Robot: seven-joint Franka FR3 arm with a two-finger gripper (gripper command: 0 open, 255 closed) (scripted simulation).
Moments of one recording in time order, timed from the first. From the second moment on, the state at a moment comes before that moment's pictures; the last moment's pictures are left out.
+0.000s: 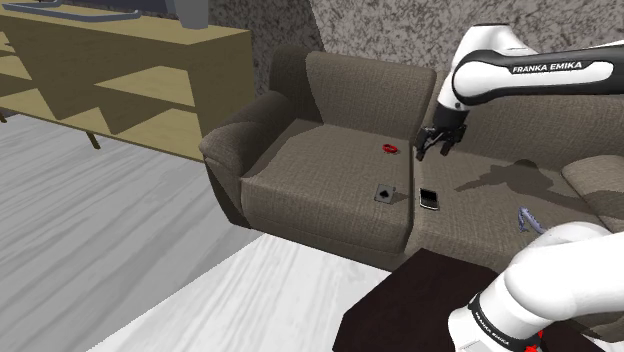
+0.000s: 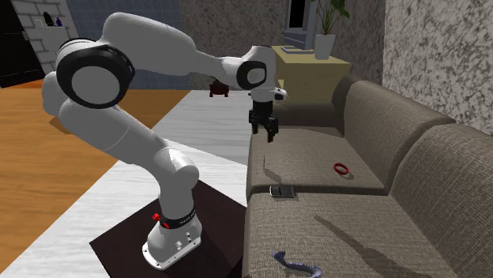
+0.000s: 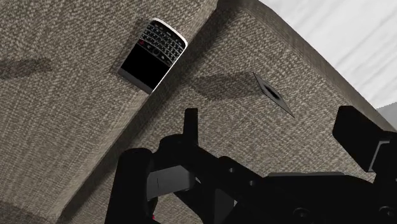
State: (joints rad) arm -0.14 -0.61 -0.18 -2.51 -0.14 1.94 0.04
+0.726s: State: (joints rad) arm -0.24 -0.31 -0.33 -2.59 -0.09 2.30 0.14
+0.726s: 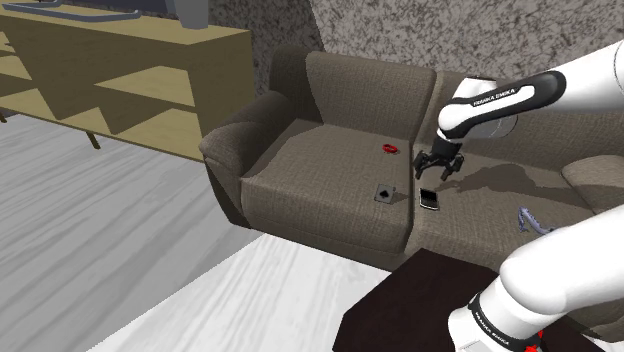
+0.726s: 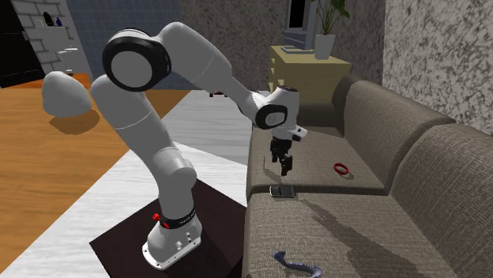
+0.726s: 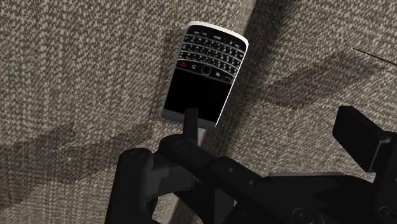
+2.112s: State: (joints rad) arm -0.25 -0.02 -0.41 -2.61 0.10 2.58 0.07
